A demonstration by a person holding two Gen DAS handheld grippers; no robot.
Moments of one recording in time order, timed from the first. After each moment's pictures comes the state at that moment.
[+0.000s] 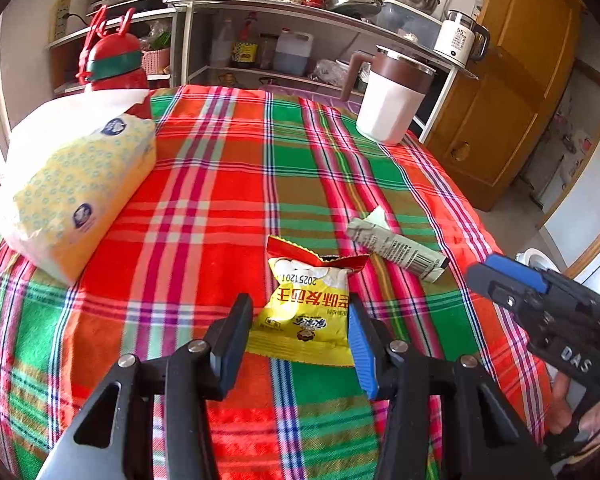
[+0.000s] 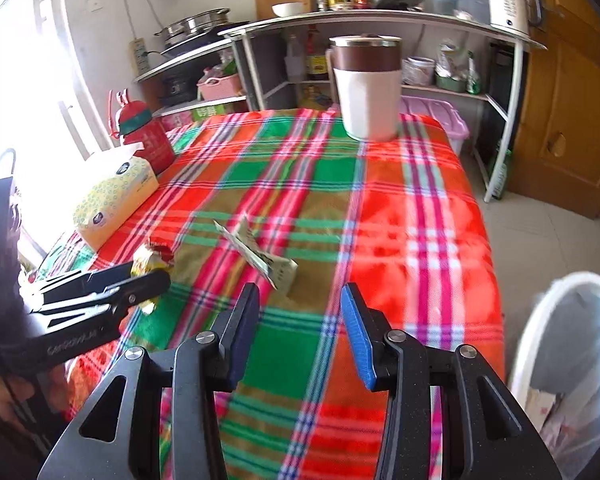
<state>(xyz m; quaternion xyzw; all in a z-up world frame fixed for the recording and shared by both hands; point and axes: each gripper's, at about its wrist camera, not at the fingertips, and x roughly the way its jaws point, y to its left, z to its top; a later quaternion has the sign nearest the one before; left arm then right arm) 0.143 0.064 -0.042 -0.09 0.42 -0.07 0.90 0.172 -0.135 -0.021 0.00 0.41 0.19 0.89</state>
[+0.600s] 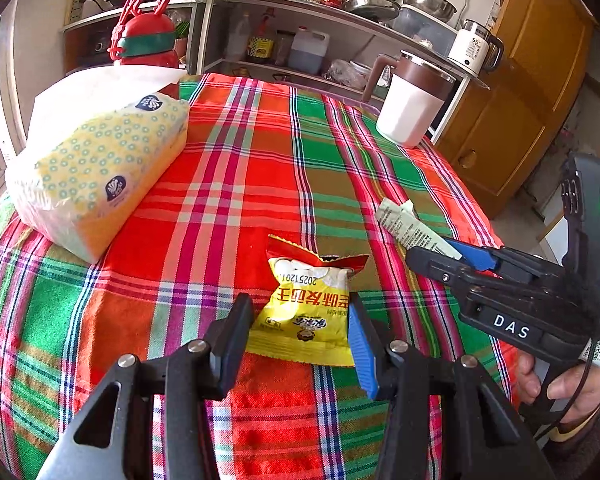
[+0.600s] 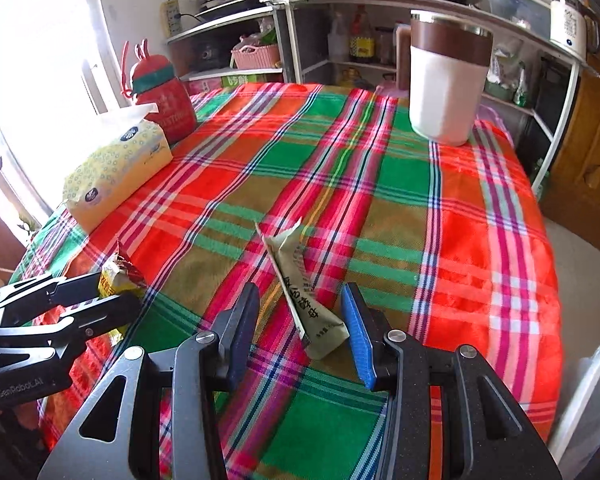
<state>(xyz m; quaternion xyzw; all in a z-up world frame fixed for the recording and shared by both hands) 0.138 0.084 -0.052 -0.11 0.42 -0.06 0.90 0.211 -0.089 -0.051 -0.05 0.44 0.23 0.87</state>
